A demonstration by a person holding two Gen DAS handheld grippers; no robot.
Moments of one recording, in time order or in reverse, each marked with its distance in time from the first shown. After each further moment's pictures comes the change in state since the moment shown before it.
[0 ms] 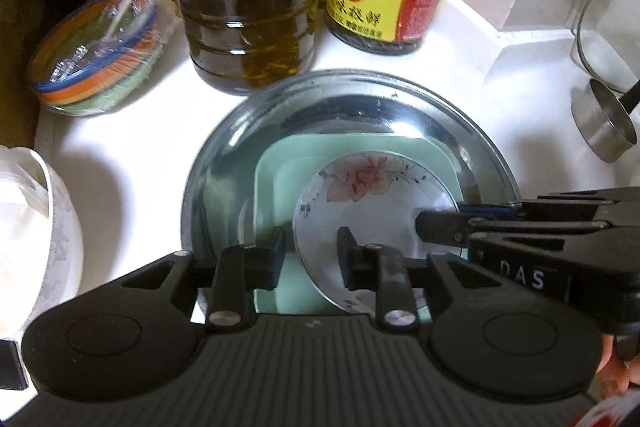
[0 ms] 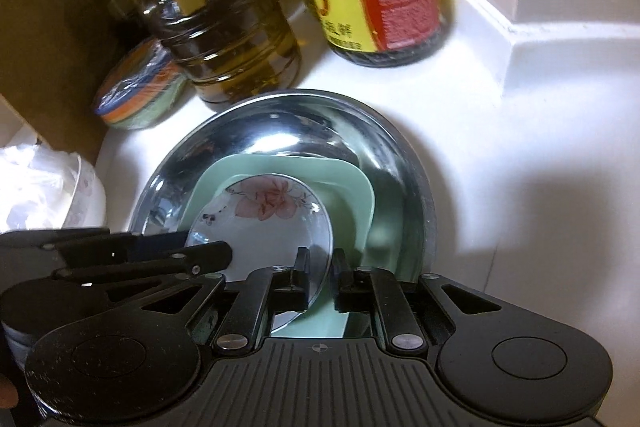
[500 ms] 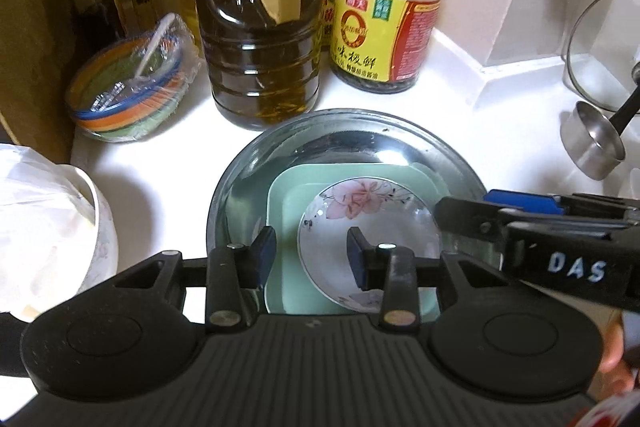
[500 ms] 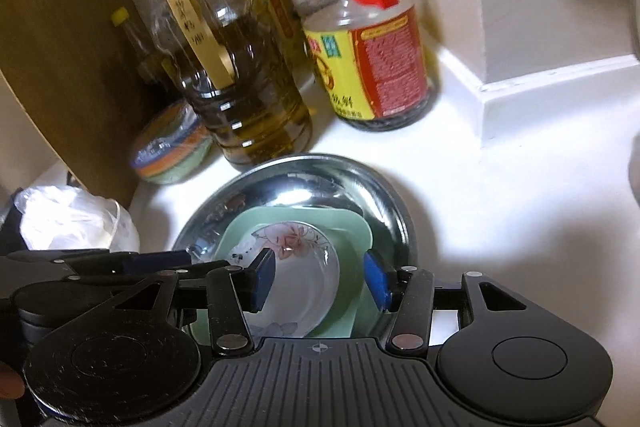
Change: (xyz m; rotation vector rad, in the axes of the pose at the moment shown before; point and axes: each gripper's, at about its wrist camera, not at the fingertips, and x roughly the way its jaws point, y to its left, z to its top) left arm -0.042 -0.008 -0.011 0.000 -0.108 0.036; right arm -0.053 -0.004 -0.018 0.039 -0.214 0.038
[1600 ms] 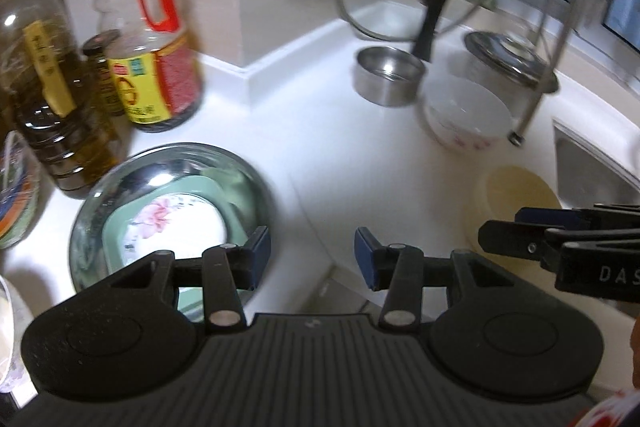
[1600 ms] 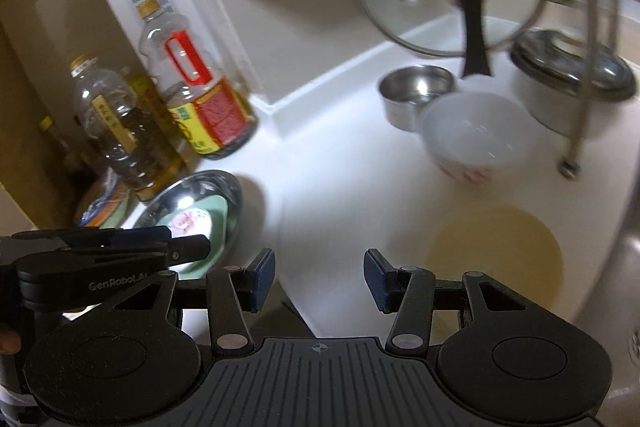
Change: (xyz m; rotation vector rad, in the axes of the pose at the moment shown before) left arm -0.071 -0.091 -0.038 0.448 -0.066 -0.356; right arm -0.188 -0.008 -0.113 0.324 -0.188 -0.341
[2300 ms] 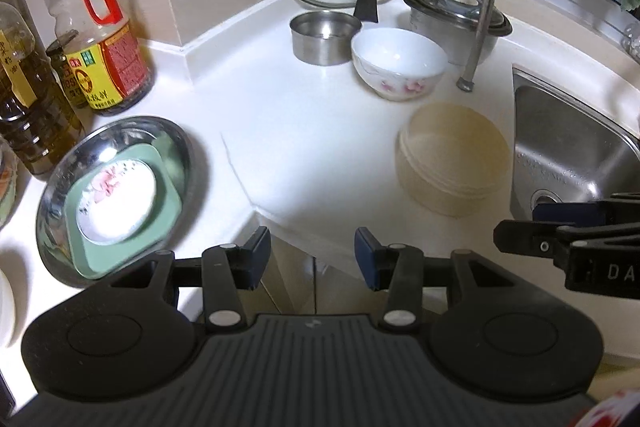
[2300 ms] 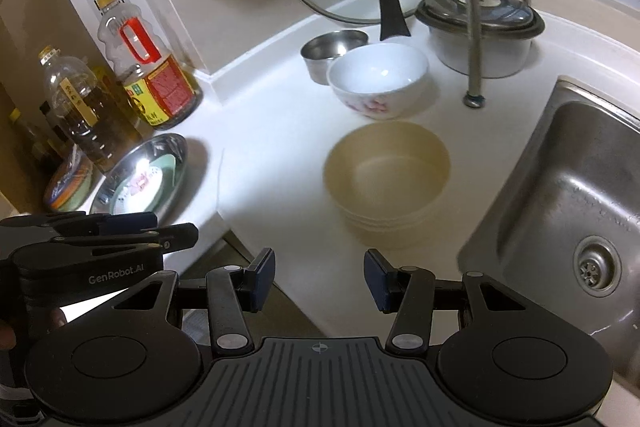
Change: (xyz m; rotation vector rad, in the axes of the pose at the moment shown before) left arm -0.012 -0.078 -0.038 0.076 0.051 0.005; right arm -0.056 -0.047 -0.046 0.045 0.057 -0.094
